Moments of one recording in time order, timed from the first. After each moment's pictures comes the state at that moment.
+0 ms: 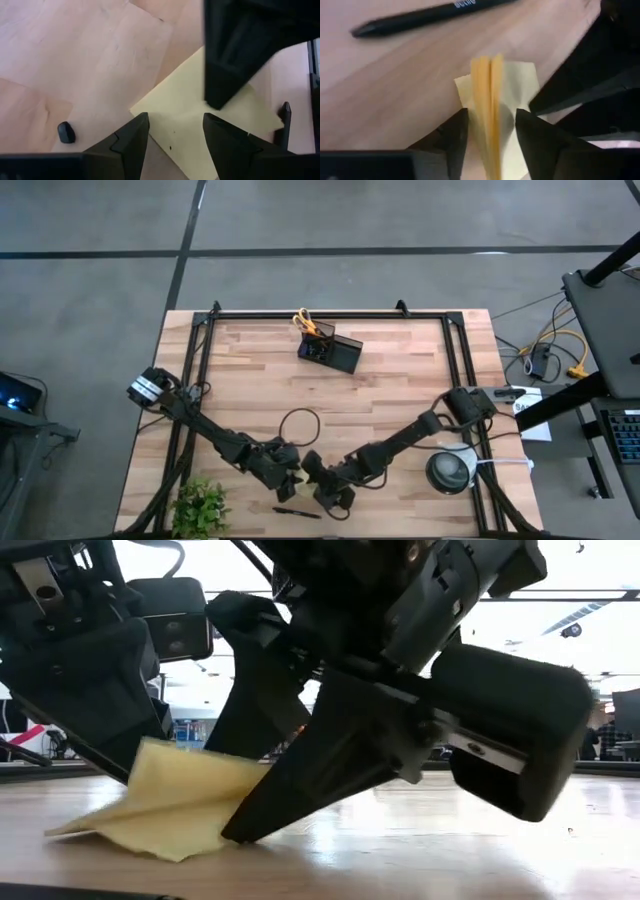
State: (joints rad) left arm -0.58 1.78 0.82 0.12 -0.25 -0.93; right arm 0.45 2.23 1.44 -0.06 0.14 -0.53
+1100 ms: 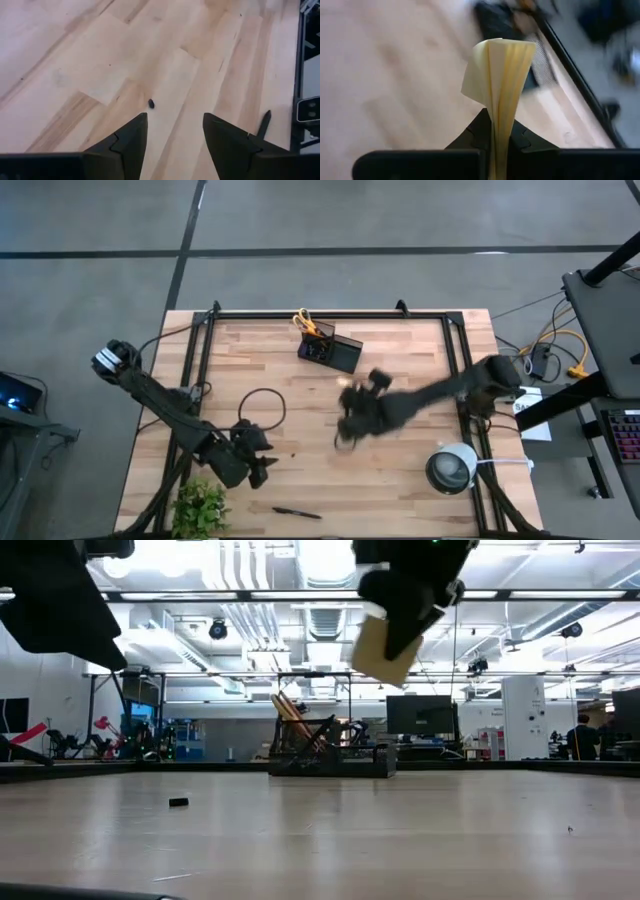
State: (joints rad) left arm -0.71 1.34 0.81 -0.40 -0.54 -1.12; right arm 0.28 1.82 1.46 -1.04 0.76 0.73
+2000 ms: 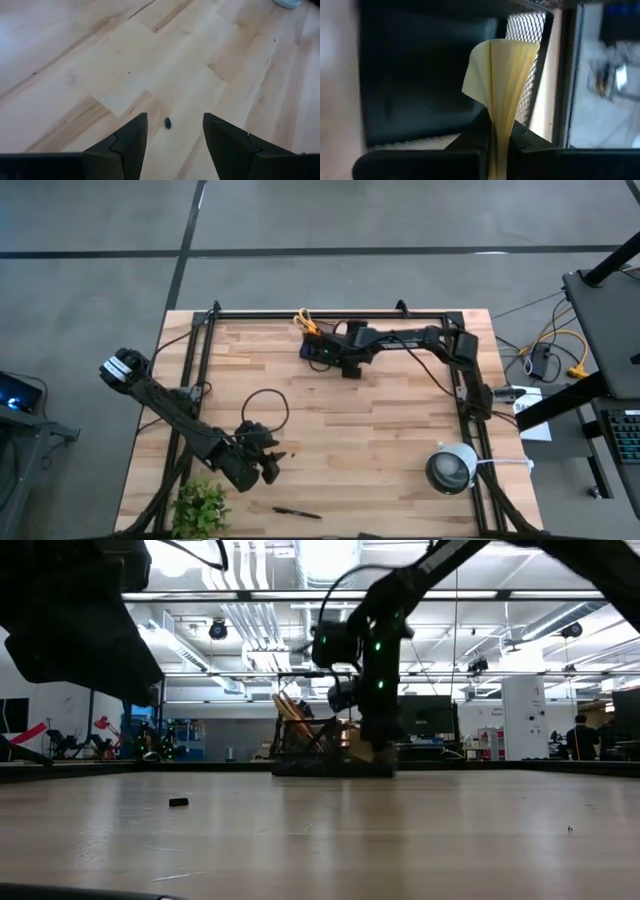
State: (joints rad) left arm -0.69 1.47 0.80 -0.33 -0.66 -1.27; right arm -0.30 2.08 1.50 -0.81 0.55 -0.20
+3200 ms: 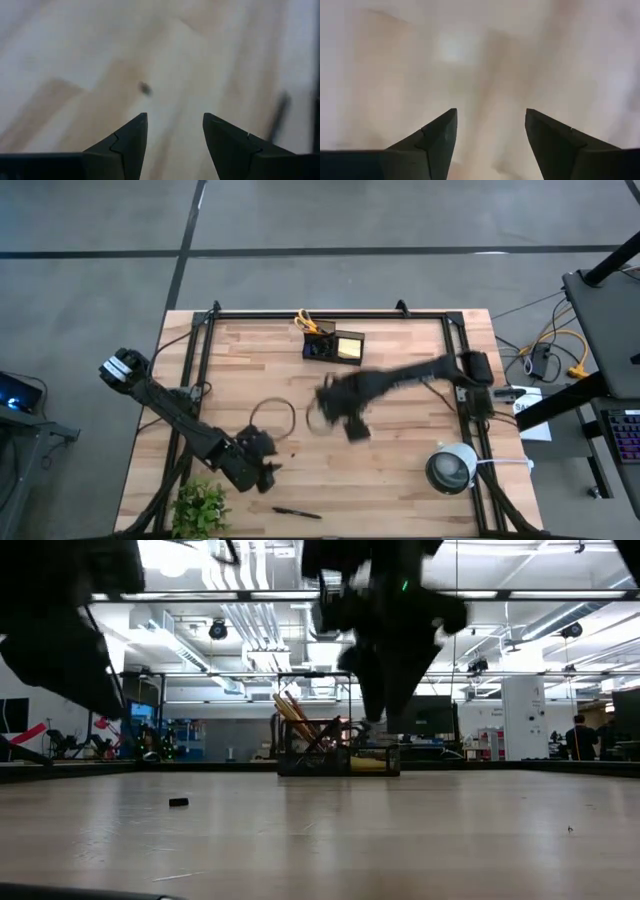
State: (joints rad) left arm -0.69 1.47 0.80 -0.30 -0.47 -1.11; right arm 0.07 1.99 1.58 -1.01 -0.05 -0.15
